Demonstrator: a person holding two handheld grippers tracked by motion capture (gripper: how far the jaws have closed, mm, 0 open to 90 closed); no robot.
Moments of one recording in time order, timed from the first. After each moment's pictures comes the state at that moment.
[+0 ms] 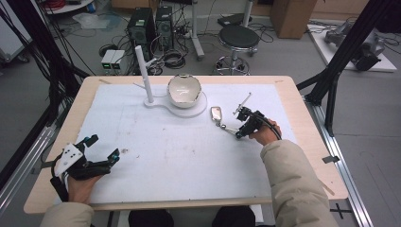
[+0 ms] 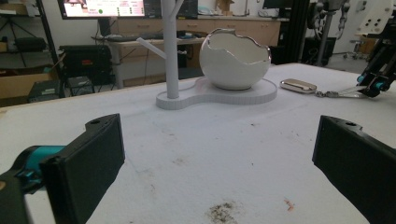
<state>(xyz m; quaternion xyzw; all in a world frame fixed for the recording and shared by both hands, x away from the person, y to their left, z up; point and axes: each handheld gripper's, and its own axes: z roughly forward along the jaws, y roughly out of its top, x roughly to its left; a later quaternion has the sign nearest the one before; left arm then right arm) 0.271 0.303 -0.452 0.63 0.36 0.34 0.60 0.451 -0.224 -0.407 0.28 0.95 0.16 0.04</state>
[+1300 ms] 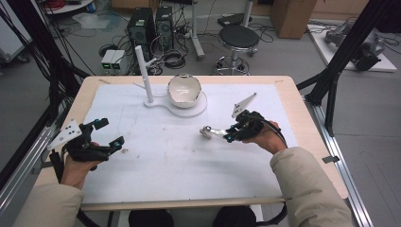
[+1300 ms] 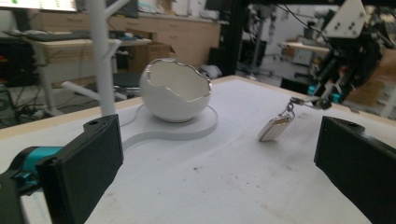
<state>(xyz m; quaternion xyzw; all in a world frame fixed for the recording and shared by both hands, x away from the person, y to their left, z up) 0.301 0.287 -0.384 0.67 0.30 0.23 0.65 0.399 -0.206 -0.356 0.15 0.94 0.32 0.02</state>
